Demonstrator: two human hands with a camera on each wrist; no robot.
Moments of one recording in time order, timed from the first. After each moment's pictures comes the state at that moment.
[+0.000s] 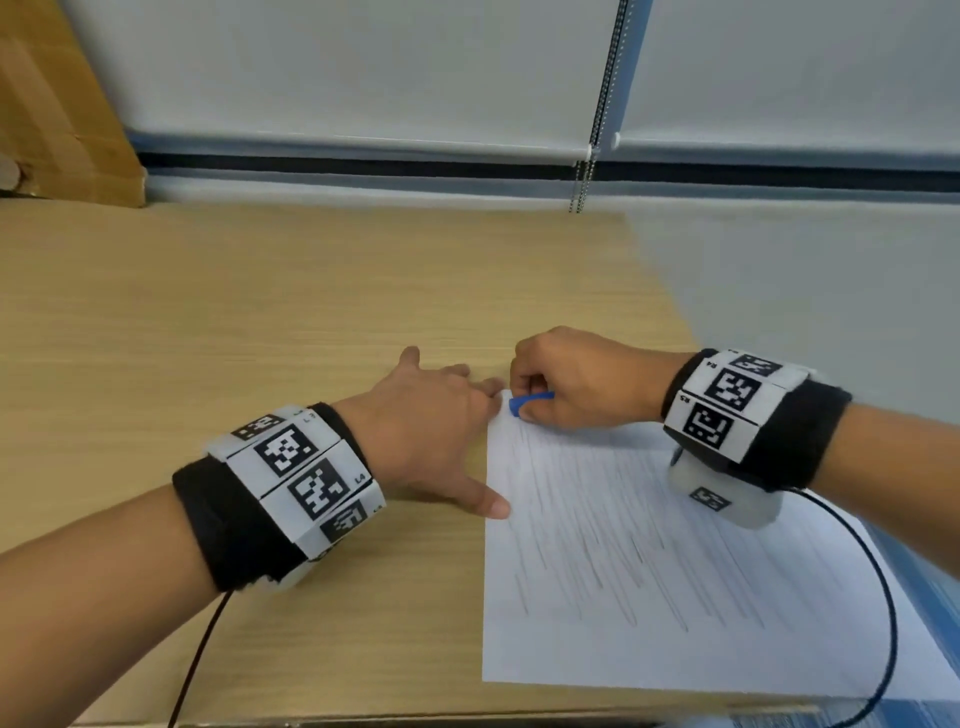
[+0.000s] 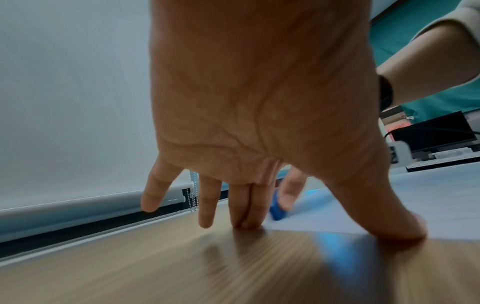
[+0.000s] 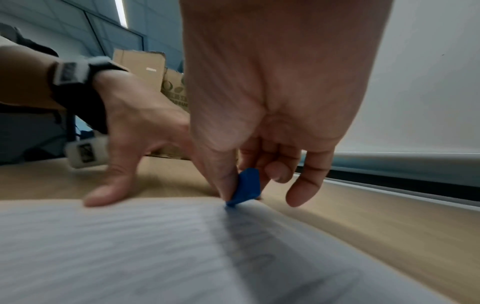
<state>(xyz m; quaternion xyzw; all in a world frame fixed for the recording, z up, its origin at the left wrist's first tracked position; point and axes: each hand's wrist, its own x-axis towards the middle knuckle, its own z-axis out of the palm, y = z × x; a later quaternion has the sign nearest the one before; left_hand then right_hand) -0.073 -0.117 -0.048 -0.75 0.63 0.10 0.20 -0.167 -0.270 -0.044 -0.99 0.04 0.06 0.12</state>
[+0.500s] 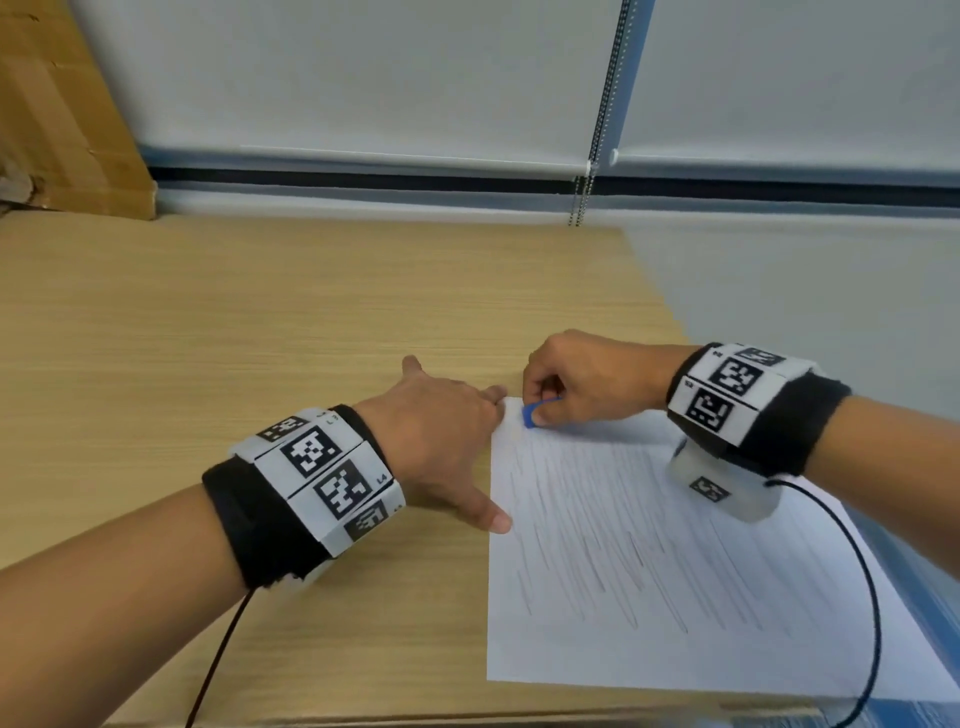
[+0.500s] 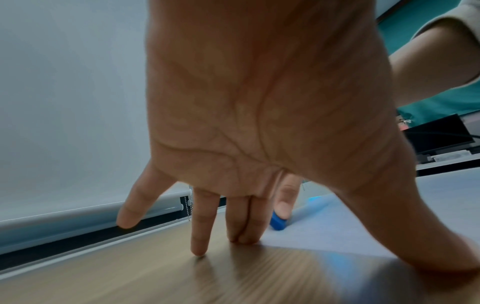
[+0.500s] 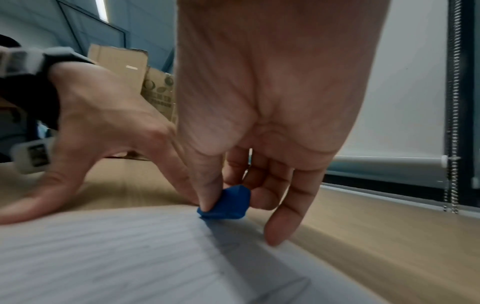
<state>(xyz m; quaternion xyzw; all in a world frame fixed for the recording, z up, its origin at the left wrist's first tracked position) -0.077 -0.119 -0.042 -0.74 0.61 0.13 0.24 -0.166 -0.276 -0.037 -0.98 0.06 0.10 0.17</state>
